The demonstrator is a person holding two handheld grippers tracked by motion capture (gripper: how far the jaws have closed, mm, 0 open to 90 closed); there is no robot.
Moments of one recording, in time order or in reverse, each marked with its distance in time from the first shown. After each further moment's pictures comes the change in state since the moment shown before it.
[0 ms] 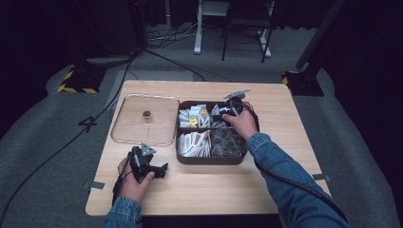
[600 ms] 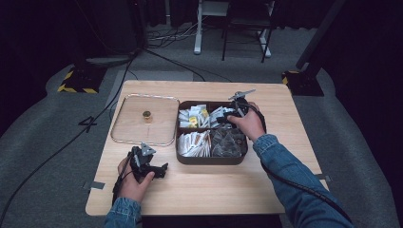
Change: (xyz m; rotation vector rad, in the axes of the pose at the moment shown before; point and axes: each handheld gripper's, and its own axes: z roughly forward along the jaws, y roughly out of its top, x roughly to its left) left arm 0.000 0.000 0.000 0.001 0.001 -0.002; right arm -0.001 -0.006 -0.022 0.018 0.011 -0.025
